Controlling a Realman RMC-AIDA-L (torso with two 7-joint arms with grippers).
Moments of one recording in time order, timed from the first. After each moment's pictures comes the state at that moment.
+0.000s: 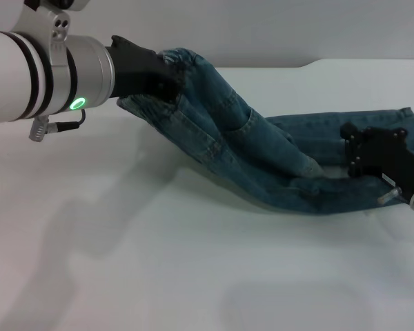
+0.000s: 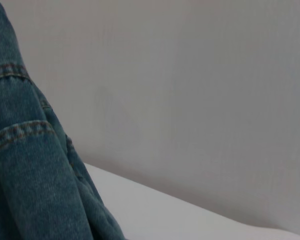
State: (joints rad) left arm -0.32 -2.06 -1.42 -1.86 2.67 -1.03 0.28; right arm 0.31 2.09 1.62 0.48 -0.58 0.83 -2.70
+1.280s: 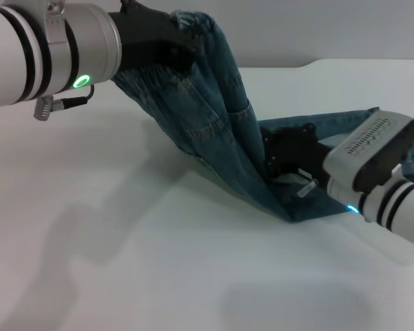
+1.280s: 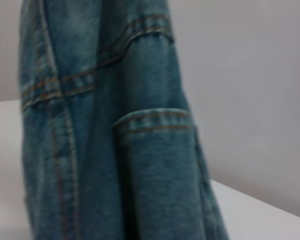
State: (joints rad) left arm -0.30 -2.06 -1.41 -1.94 2.66 -0.98 0.29; right arm 0.51 2.09 1.17 0.45 -0.23 0.66 -2.69
